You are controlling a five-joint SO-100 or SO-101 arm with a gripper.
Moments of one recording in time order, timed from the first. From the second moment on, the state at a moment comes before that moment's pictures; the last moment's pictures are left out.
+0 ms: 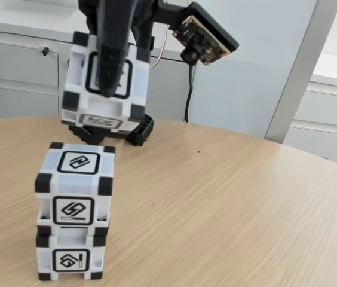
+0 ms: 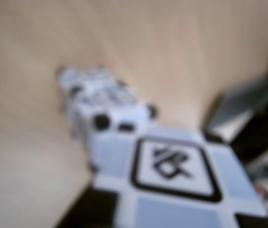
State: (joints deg) arm 29.4 138.7 115.1 75.9 -11.7
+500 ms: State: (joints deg) arm 33.6 138.7 115.1 75.9 -12.6
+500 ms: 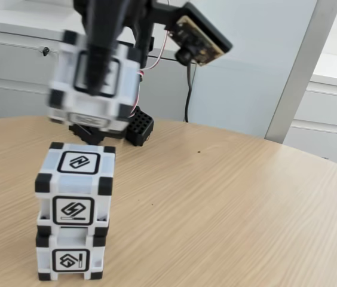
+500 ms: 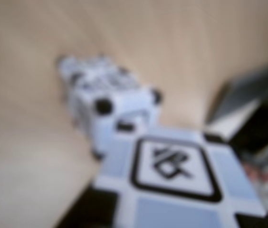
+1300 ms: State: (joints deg) arm 34.5 138.9 120.2 75.9 -15.2
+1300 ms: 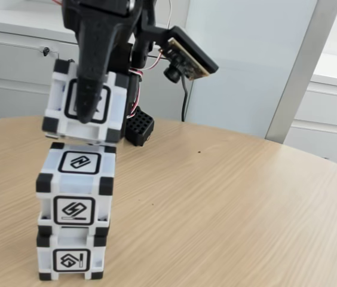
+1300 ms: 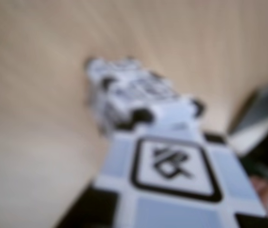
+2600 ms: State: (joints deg) arm 30.6 139.2 119.1 79.3 -11.3
